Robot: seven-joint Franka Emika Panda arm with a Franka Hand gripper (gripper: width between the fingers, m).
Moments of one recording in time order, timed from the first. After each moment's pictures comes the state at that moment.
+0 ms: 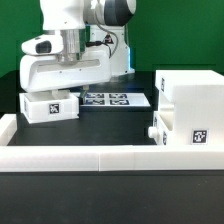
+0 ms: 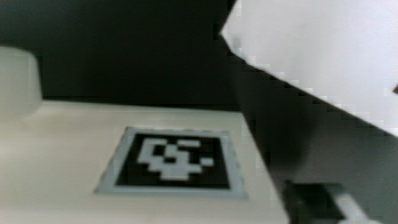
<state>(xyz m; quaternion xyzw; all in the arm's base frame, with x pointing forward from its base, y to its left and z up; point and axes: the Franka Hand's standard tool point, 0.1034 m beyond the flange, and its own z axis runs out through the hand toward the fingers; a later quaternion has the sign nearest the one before) 0.376 -0.110 0.004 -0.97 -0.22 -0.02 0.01</state>
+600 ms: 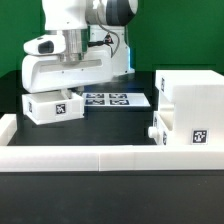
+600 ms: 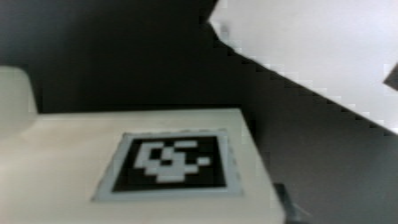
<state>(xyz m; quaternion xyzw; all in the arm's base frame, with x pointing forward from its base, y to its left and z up) 0.378 -0.104 0.004 -0.97 -0.23 -0.03 0.01</state>
